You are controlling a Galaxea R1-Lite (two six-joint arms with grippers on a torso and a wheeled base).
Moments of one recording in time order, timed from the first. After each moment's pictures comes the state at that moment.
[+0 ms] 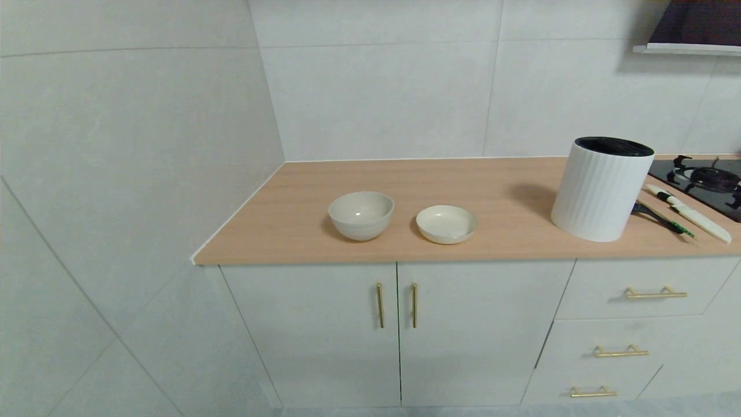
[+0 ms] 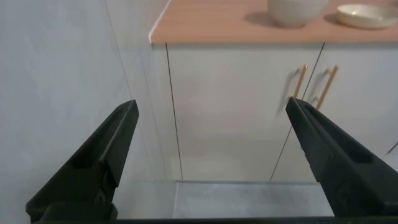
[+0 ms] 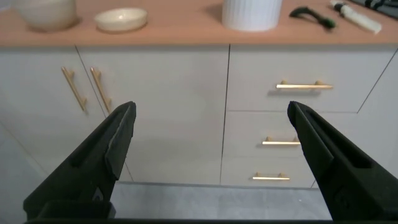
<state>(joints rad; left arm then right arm) 0.00 0.00 0.00 0.00 0.02 -0.01 0.00 0.00 0.00 0.00 0.05 0.01</state>
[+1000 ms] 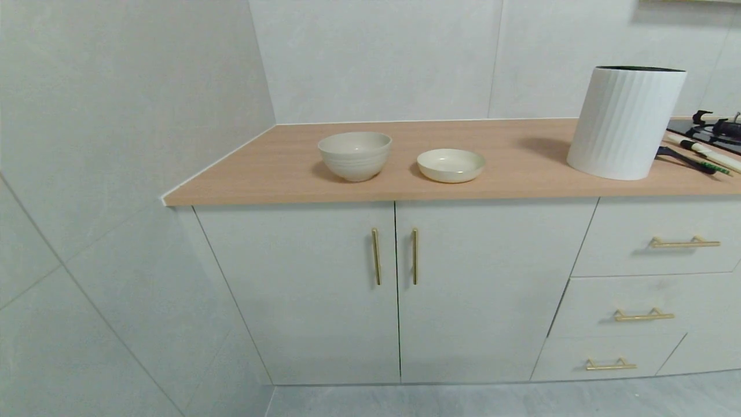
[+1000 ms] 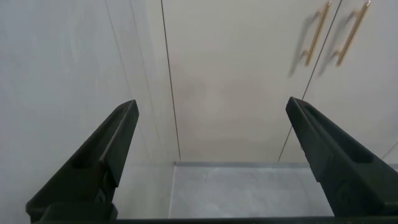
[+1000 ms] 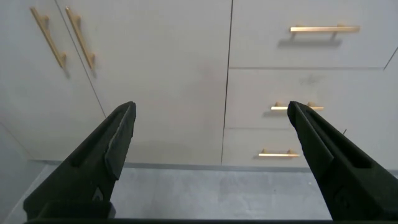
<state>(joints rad) 0.00 0.00 0.00 0.00 0.02 -0.01 0.00 0.00 0.00 0.00 0.05 0.01</state>
